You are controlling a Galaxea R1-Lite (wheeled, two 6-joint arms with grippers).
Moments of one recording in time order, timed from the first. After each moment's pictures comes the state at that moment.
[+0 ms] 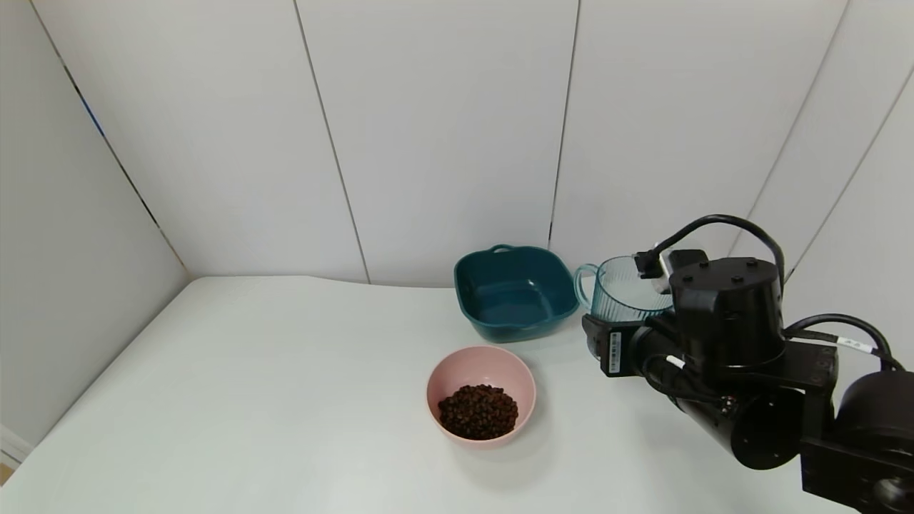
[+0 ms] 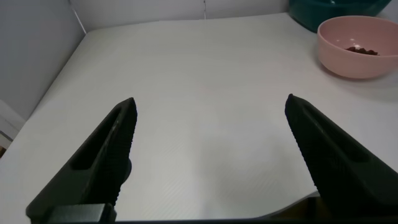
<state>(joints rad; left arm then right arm) 0.00 0.00 0.00 0.00 -0.01 0.07 0.68 1.77 -0.82 -0.53 -0.56 0.27</state>
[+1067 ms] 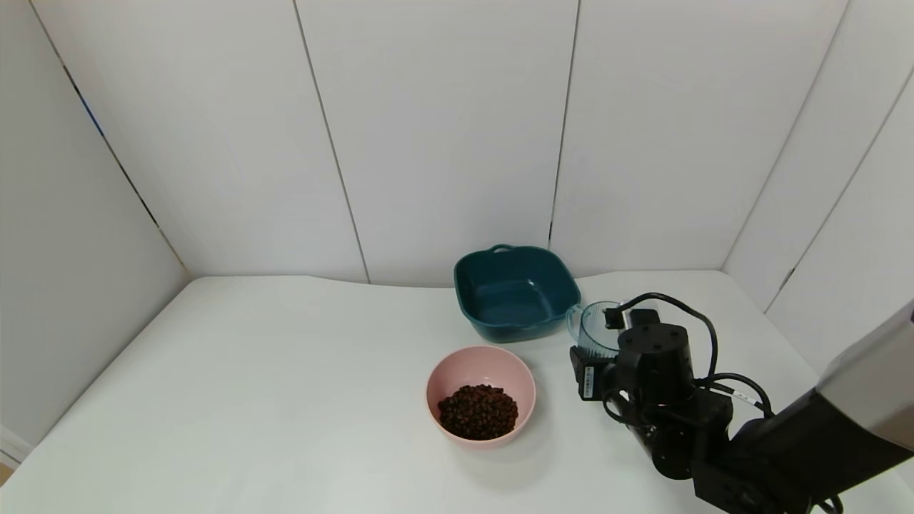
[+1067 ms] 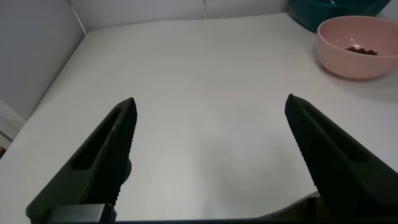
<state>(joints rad) 0.00 0.00 0.00 0.00 -0.01 0.07 0.61 2.09 -0.72 -0.96 -0.56 0.27</state>
